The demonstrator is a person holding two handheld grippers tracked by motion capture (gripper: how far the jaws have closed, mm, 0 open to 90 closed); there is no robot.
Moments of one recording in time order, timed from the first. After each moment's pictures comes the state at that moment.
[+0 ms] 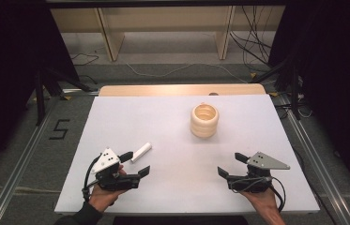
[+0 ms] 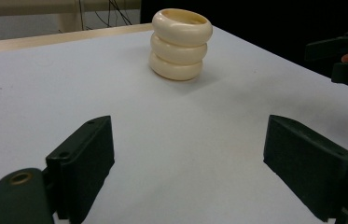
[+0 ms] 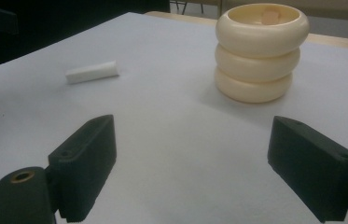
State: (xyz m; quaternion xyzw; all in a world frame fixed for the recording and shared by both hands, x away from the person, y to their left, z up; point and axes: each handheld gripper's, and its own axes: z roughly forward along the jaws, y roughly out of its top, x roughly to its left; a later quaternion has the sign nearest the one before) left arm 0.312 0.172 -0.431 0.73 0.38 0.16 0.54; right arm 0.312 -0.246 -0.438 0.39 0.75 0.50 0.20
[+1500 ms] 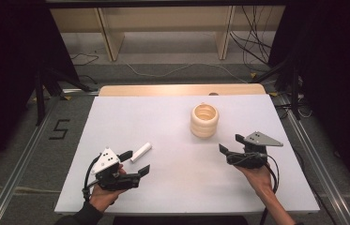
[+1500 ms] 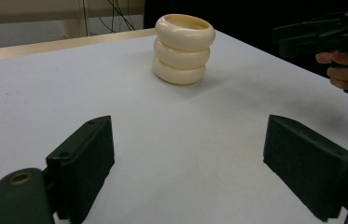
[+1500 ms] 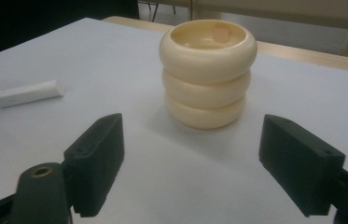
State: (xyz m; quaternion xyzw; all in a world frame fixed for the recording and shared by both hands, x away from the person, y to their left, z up) left arm 0.312 0.172 -0.431 0.73 0.38 0.17 0.55; right arm 0.374 -0.249 -0.433 0.41 0.74 0.47 0.24
